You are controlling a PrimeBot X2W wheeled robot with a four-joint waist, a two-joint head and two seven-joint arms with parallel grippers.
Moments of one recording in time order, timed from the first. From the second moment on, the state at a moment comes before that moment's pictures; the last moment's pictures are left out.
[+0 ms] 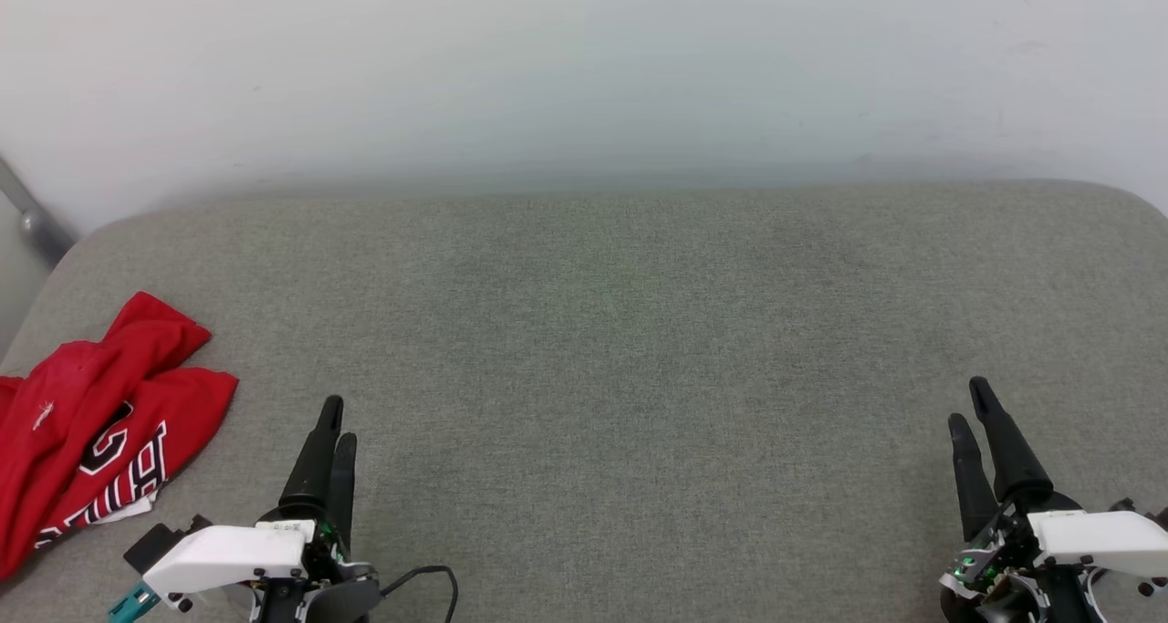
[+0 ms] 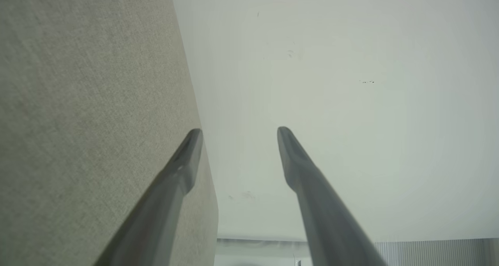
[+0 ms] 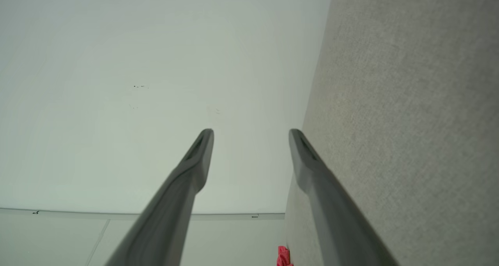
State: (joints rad) left arm -0.08 0.05 0.06 0.25 -1.59 -0.13 0.07; right arm -0.07 -0.05 -0.08 0.25 1.59 0.13 0.07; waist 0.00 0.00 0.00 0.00
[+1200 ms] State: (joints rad) left arm -0.08 0.05 -0.01 0.16 -0.86 -0.12 -0.07; right arm -0.08 -0.07 -0.03 0.16 0.84 0.13 -0.04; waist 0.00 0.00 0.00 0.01
